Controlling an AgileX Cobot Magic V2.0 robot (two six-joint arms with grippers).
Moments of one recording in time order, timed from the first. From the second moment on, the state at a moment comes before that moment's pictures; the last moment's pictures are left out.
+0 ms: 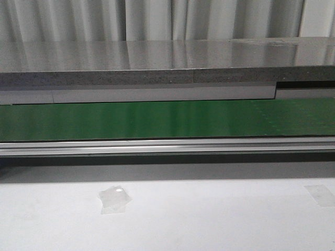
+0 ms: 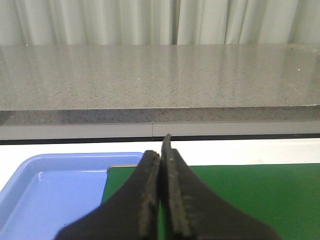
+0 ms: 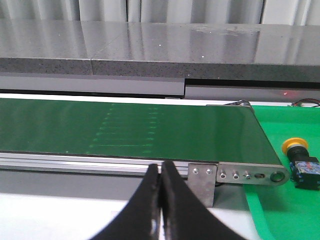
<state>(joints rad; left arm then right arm) -0.03 0.51 -0.37 -0.38 0.05 0.35 0.05 -0.01 0.03 -0.02 0.12 0.01</state>
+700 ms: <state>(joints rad) -0.03 0.48 -0.25 -0.07 0.01 0.07 0.05 -0.01 0.03 -0.02 0.12 0.01</state>
